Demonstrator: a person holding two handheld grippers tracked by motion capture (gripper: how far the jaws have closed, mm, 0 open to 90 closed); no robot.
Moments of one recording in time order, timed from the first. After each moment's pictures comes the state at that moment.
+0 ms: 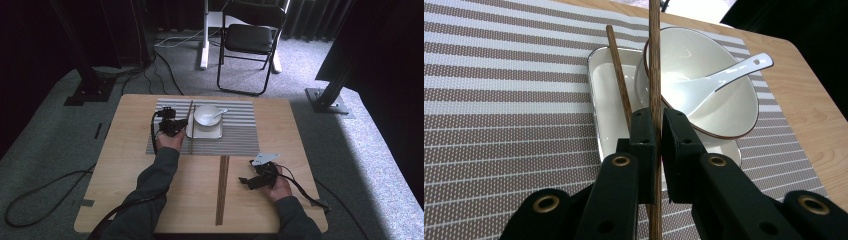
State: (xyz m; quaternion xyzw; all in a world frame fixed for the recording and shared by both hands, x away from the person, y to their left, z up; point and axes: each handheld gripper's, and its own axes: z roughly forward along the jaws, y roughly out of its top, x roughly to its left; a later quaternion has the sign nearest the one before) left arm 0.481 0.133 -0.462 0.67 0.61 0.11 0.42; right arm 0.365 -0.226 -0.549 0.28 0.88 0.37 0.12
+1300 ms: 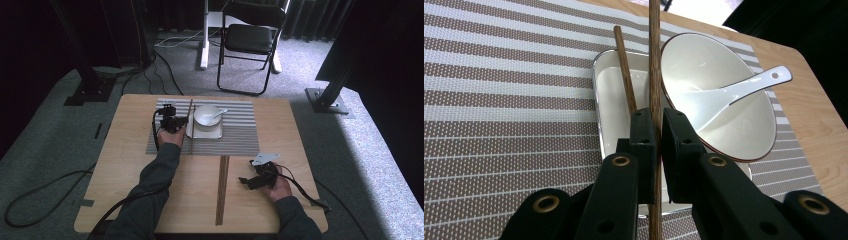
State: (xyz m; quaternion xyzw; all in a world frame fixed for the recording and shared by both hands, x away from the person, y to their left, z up) left arm 0.502 0.135 -0.474 0.66 0.62 0.09 0.41; right arm 0.365 -0.226 -0.549 0.28 0.88 0.37 0.12
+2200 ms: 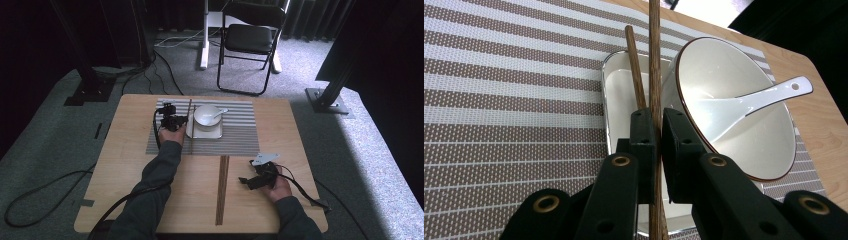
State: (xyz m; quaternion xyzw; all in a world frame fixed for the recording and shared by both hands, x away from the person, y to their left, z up) left arm 0.515 0.135 -0.482 0.64 0.64 0.08 0.41; right arm 0.365 -0.226 -0.549 0.28 0.88 0.37 0.12
